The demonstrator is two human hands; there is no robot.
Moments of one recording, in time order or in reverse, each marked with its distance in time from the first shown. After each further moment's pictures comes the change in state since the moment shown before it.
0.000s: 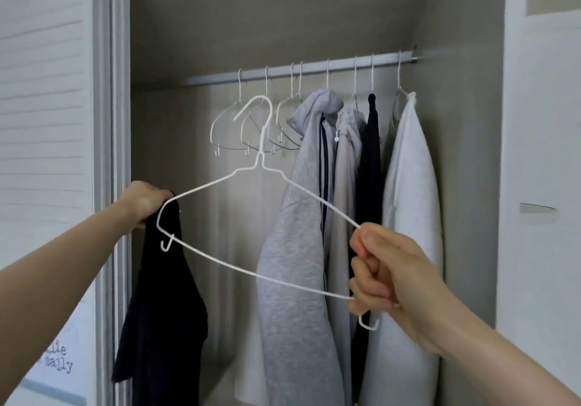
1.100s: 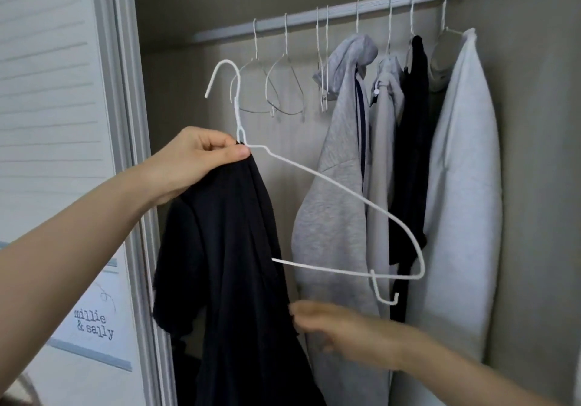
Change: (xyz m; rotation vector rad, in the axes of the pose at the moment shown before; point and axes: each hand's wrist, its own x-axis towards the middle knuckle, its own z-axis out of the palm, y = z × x) left_hand -0.070 0.037 -0.005 -0.254 -0.520 0.626; right_hand 0.026 0.138 0.048 -0.306 -0.538 0.548
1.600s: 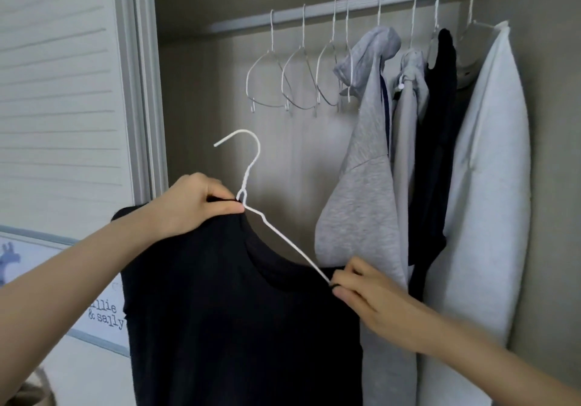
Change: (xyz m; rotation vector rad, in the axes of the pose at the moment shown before) left_hand -0.036 -0.063 -0.011 0.562 -0.058 0.031; right_hand 0.005 0.014 -0.038 -0.923 0.441 -0.398
